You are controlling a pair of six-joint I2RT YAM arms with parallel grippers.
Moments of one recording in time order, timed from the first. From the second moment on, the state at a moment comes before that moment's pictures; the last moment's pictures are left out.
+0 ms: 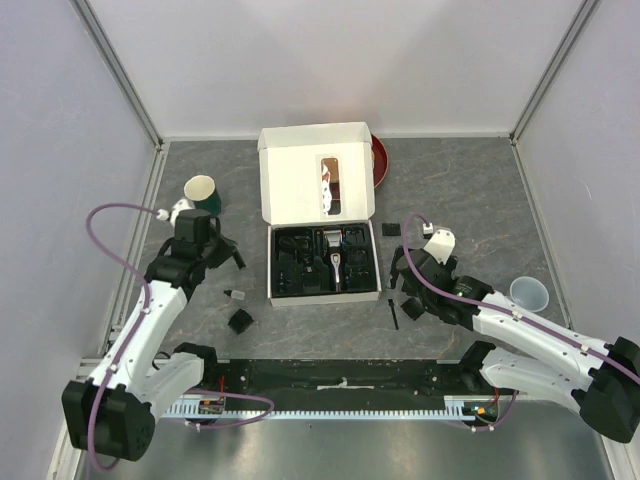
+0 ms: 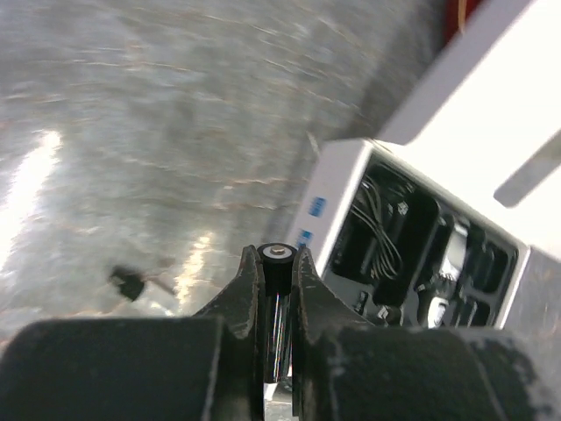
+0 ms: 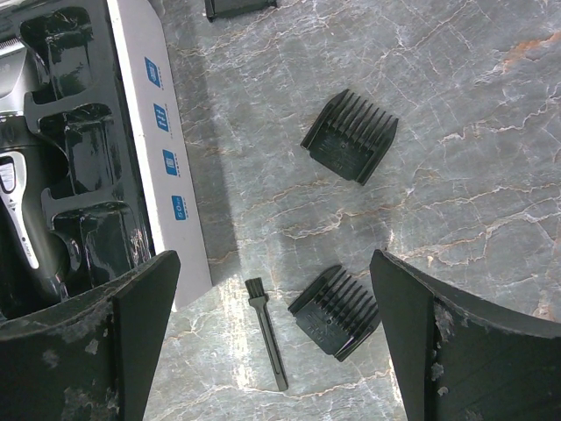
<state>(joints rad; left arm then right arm) -0.15 0.91 0.73 -0.55 -0.17 -0.81 0.82 0.97 0.61 -0.51 0.58 0.83</state>
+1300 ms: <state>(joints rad) -0.67 1.56 0.92 0.09 -0.25 -0.67 0.82 0.98 0.61 -0.51 0.58 0.91</state>
